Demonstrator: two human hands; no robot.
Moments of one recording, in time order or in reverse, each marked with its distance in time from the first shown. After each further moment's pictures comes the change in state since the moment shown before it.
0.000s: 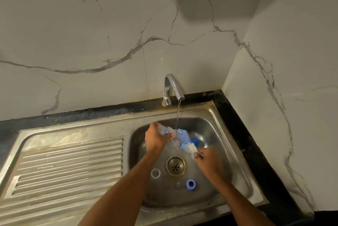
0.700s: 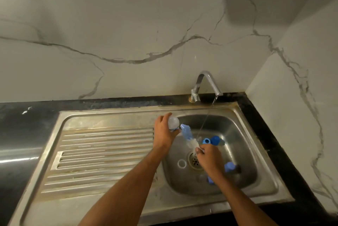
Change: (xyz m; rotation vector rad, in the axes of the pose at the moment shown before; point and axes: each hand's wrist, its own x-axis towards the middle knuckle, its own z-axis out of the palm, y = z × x) left_hand -0.012 -0.042 -0.097 0.152 0.076 0.267; right_hand -0.044 -0.101 0.059 -0.017 0.032 -0.037
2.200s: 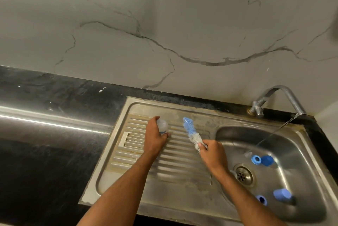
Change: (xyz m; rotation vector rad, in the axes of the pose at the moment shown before) left_hand -0.020 -0.166 -0.202 -0.050 0.215 -0.187; right_hand -0.022 -0.162 0.117 -0.028 -0.059 -0.284
